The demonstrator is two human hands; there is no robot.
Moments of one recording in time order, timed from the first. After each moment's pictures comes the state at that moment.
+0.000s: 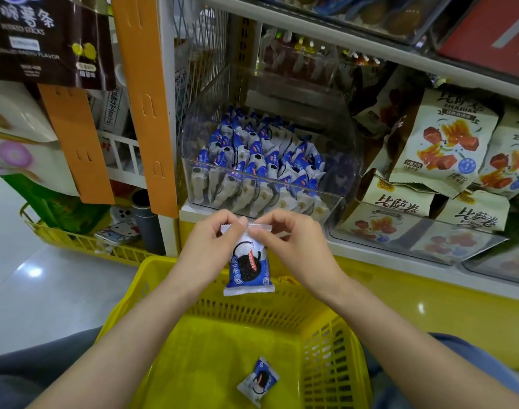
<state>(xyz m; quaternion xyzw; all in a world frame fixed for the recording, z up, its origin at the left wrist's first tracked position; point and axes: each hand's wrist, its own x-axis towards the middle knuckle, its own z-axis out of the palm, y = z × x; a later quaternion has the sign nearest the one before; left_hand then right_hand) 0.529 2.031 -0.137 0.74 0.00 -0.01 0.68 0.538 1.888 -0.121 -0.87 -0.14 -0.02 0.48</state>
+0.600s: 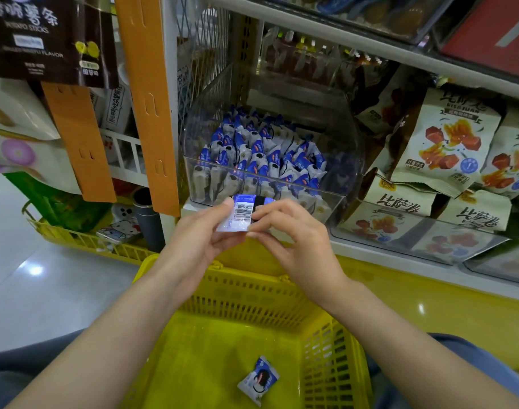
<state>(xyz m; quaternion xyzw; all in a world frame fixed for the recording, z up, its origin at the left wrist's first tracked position) 0.534 2.042 -0.129 0.56 0.10 -0.10 0.82 0.530 1.885 -0.120 -0.86 -0.31 -0.20 0.37</state>
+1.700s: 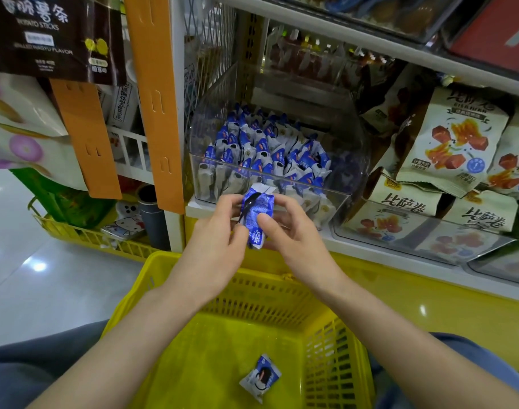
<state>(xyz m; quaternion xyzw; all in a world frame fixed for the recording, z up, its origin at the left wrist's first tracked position) 0.518 2.035 -0.132 0.85 -0.06 0.08 0.52 0.530 1.899 -0.118 -0.73 -0.11 0.07 0.67</state>
